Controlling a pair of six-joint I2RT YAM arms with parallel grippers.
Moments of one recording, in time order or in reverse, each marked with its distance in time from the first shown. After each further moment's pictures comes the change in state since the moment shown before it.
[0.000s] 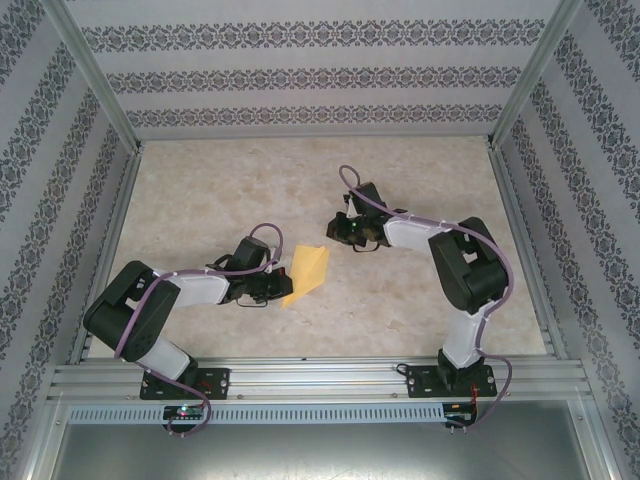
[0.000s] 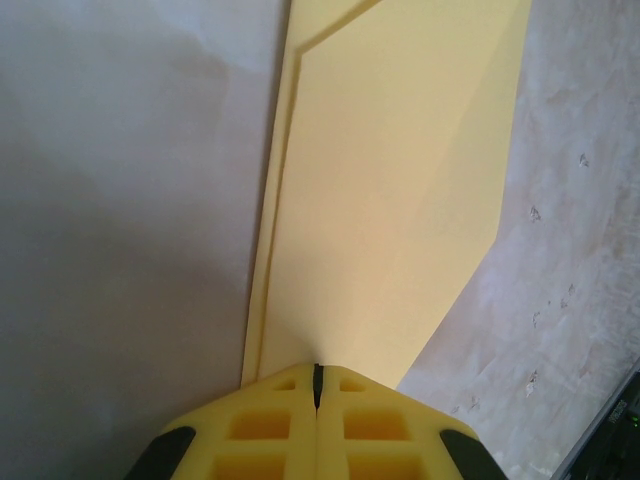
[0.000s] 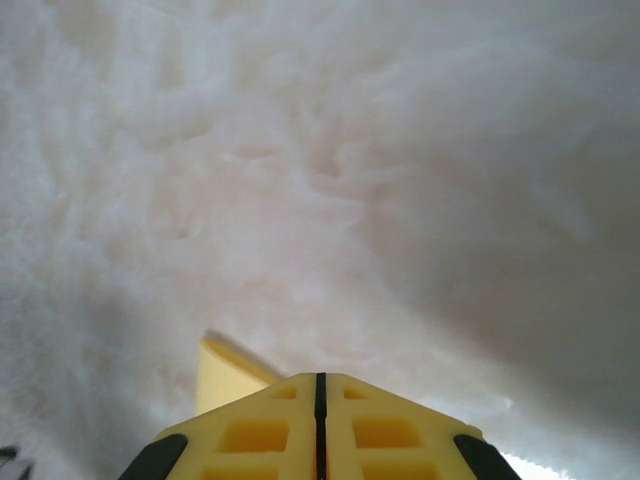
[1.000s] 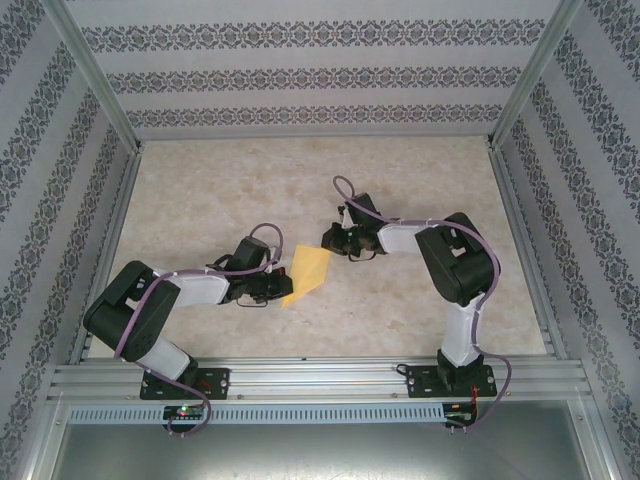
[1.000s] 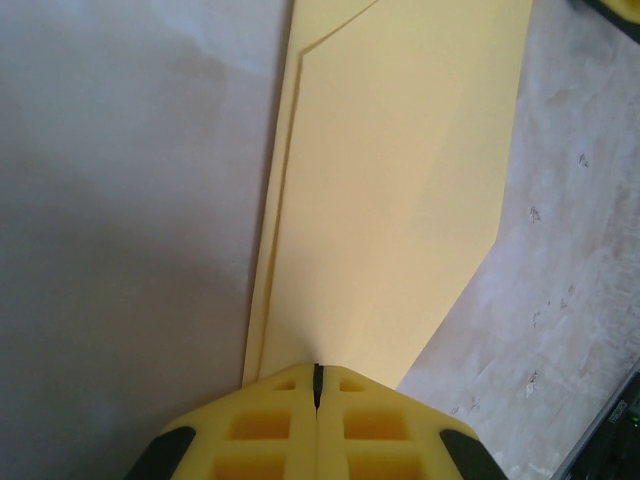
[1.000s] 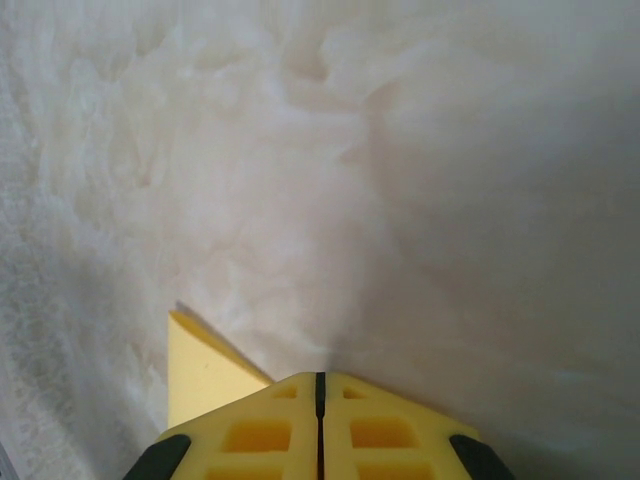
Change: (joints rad) left arm 0.000 -0.001 0.000 0.000 -0.001 0.001; right arm -0.011 0.109 -0.047 0.121 -0.082 0.031
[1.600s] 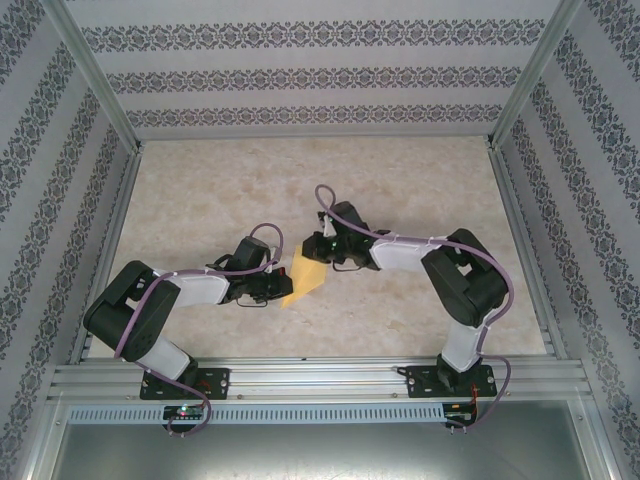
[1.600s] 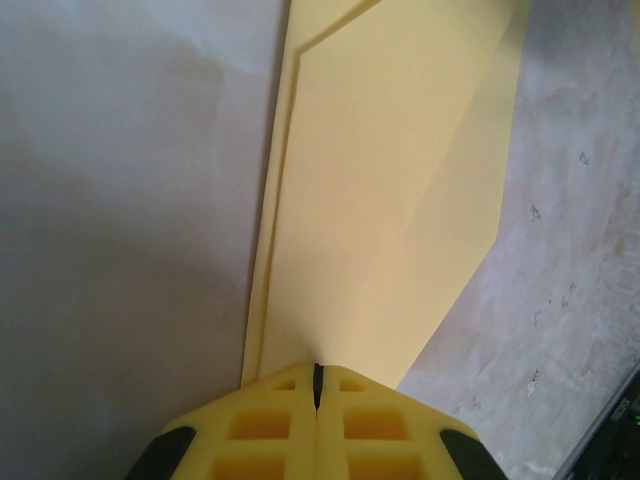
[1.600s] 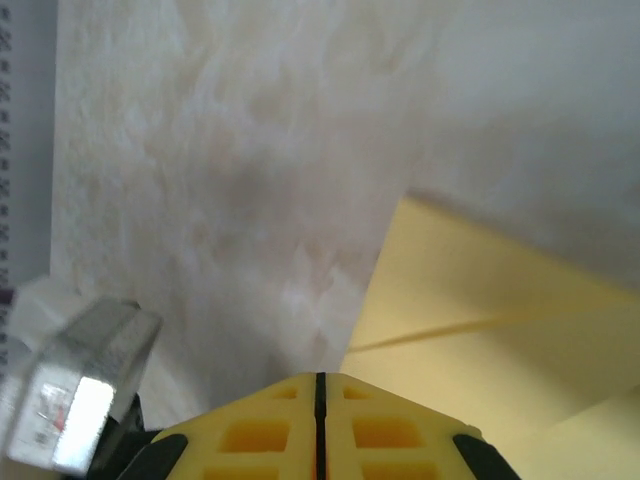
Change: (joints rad) left arm 0.000 0.001 0.000 0.000 0.001 0.007; right arm 0.191 -0.132 -0.077 0.086 0.038 0.062
